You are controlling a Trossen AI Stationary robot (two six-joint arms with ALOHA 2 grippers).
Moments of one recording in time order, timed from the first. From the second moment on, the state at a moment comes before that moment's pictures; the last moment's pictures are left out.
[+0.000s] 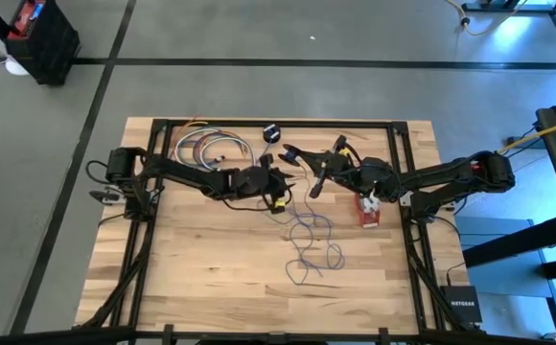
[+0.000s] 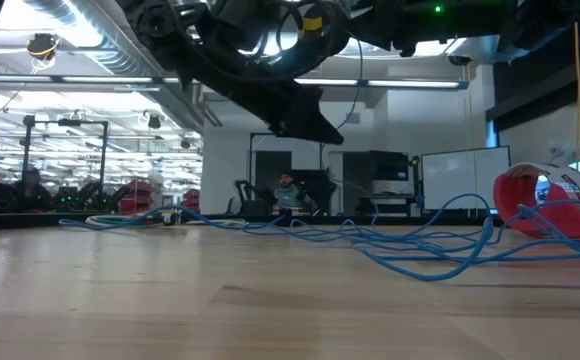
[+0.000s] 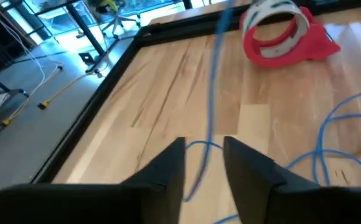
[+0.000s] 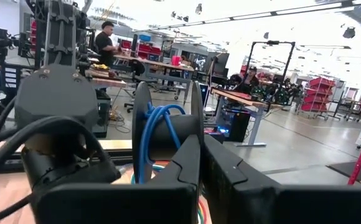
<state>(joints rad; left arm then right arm) 0.07 1.78 0.97 0.41 -0.34 0.21 -0.04 1.30 0.60 0.87 0.38 -0.24</state>
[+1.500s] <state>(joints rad) 0.08 1.21 0.98 0.18 -0.40 0.07 -0.04 1.30 0.60 0.81 0.38 -0.32</state>
